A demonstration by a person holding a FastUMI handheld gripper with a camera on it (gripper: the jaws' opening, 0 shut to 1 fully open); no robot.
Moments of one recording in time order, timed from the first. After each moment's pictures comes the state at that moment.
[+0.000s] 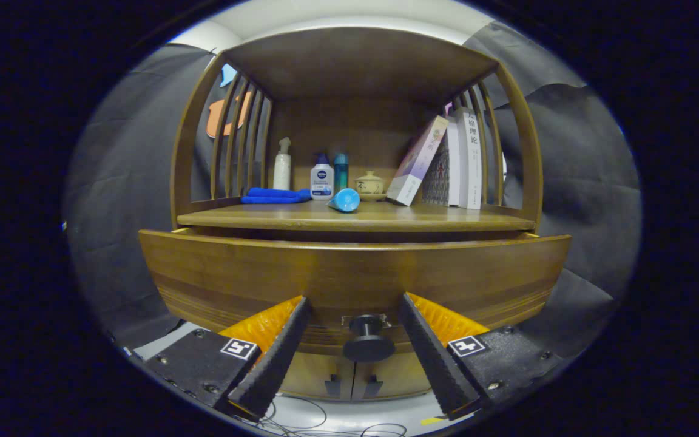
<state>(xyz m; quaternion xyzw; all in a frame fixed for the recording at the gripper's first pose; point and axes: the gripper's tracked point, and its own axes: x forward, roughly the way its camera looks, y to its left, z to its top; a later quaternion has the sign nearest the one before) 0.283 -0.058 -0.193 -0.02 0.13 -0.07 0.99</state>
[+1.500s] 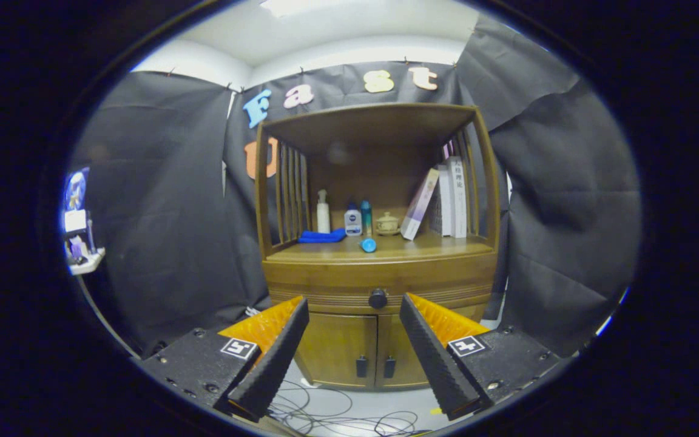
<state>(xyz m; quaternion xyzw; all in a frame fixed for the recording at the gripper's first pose) 0.057 -0.026 -0.071 0.03 0.06 0.03 1.00</state>
